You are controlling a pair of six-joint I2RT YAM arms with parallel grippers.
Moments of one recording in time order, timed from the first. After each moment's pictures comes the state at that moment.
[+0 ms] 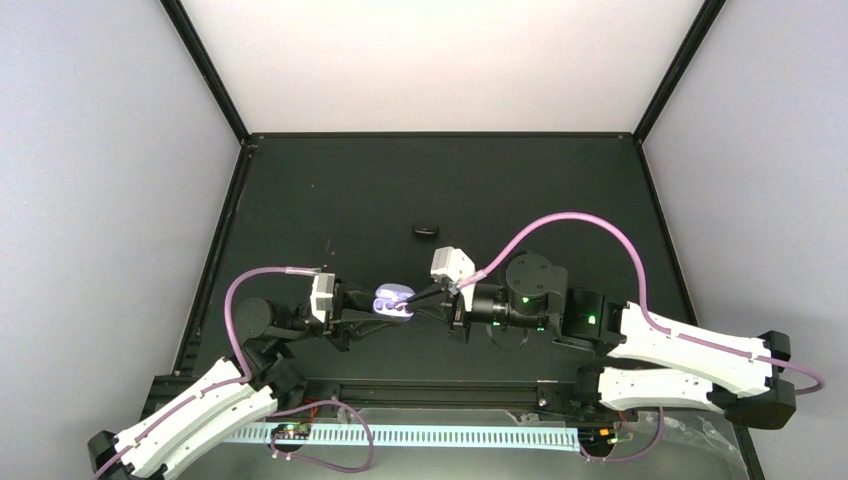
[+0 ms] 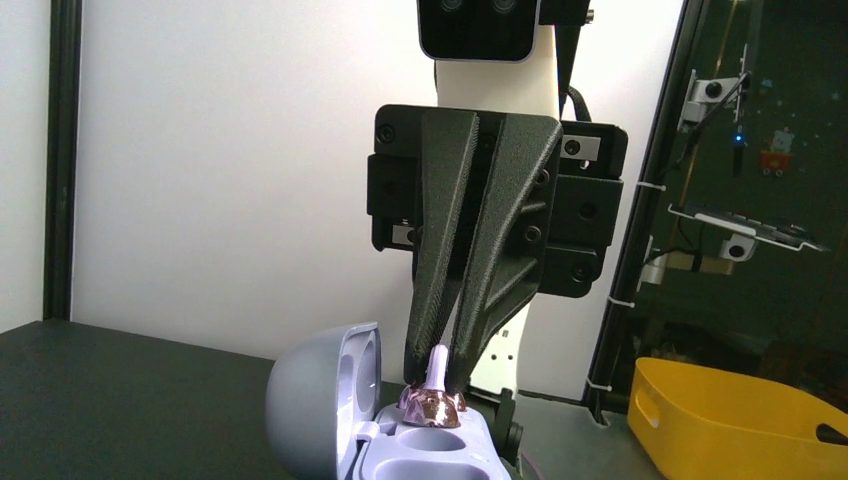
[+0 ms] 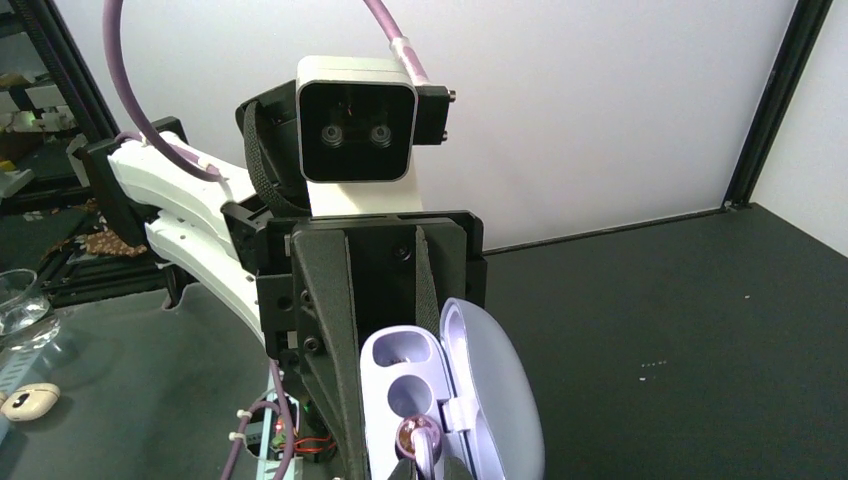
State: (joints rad) left arm -0.78 0.41 0.33 0.46 0.66 -0.43; right arm 1.29 0.98 1.02 -0.20 -0.11 0.08
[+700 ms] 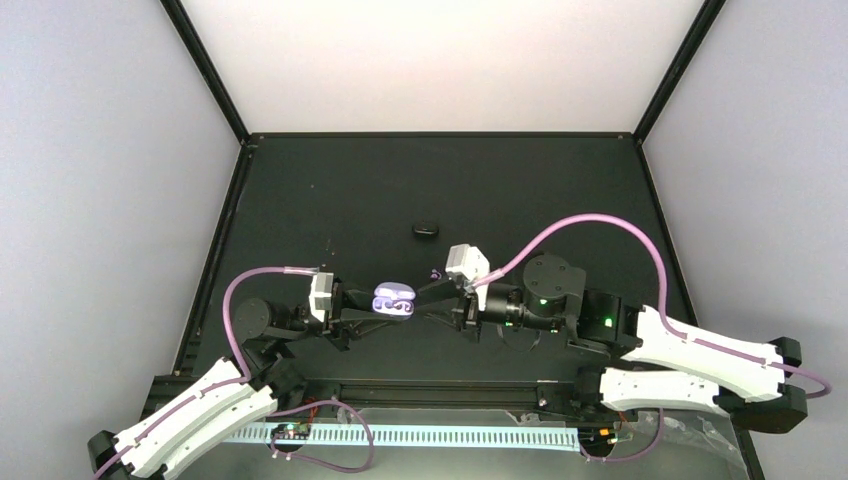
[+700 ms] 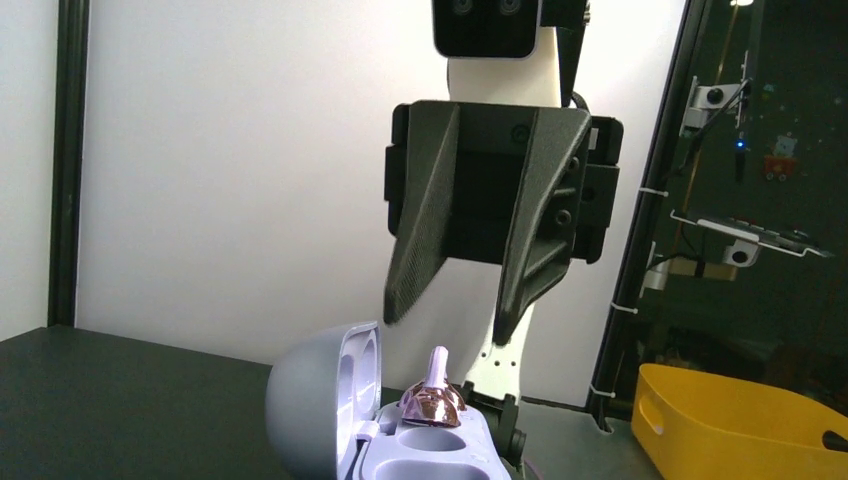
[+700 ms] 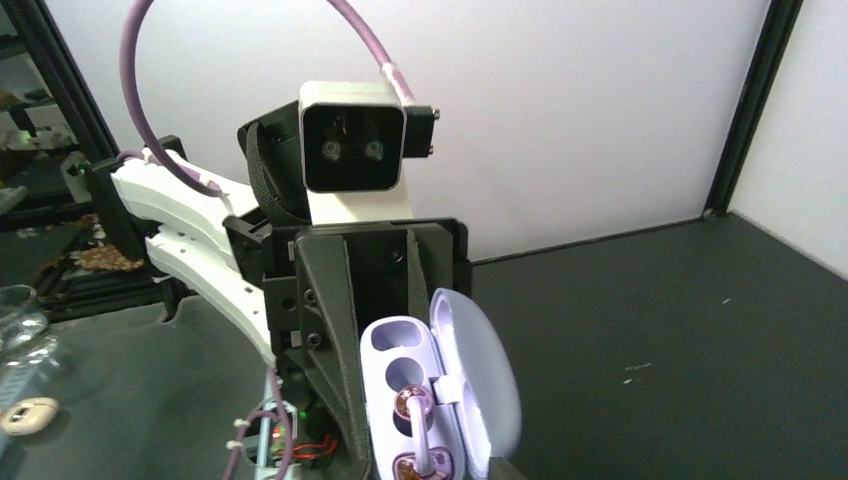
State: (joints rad) left arm -0.78 0.41 0.33 0.47 0.65 -0.44; right arm 1.29 0.93 1.02 -0.23 -0.10 0.09
